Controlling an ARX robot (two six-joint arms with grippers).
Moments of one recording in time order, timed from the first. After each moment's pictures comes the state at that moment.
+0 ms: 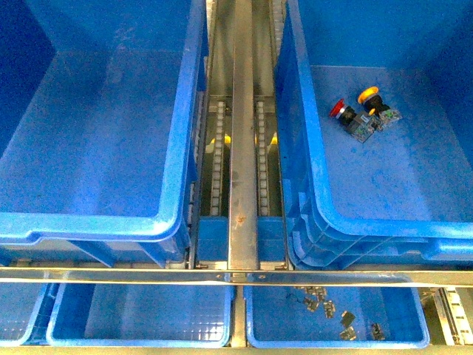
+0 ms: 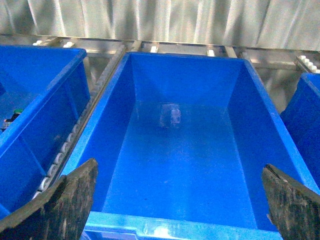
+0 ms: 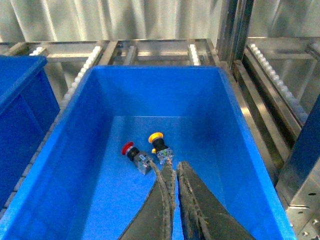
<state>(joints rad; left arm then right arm) 0.00 0.01 0.02 0.00 0.00 -0.01 0.00 0.68 0.02 0.66 0.00 0.01</state>
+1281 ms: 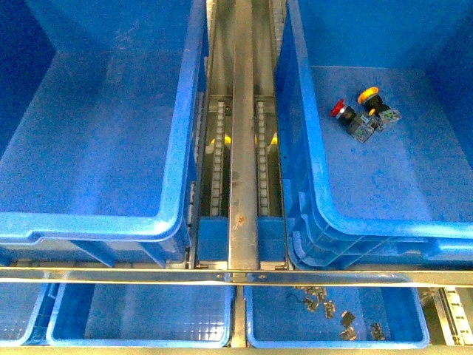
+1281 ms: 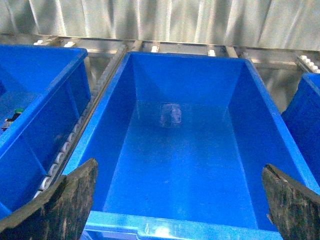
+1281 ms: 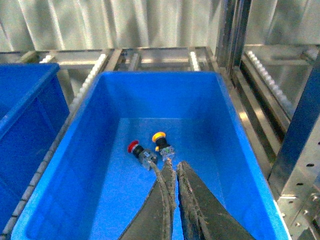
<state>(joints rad) 0.00 0.01 0.02 0.00 0.00 -0.01 0.00 0.01 0.02 0.01 0.00 0.00</state>
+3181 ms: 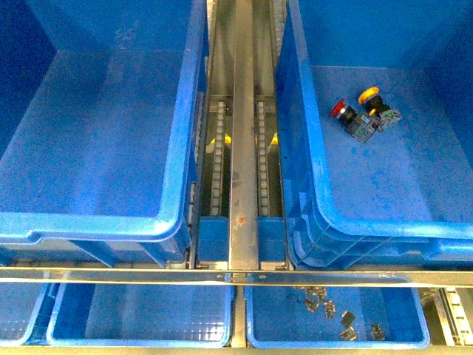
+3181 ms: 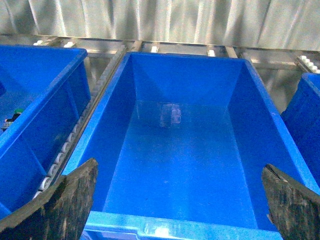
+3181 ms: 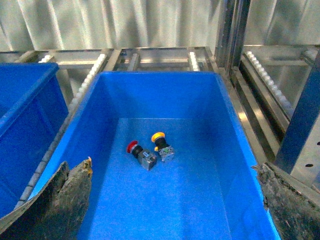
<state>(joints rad) 0.00 0.01 0.02 0.00 0.00 -0.01 0.00 0.00 0.02 0.00 0.00 0.00</state>
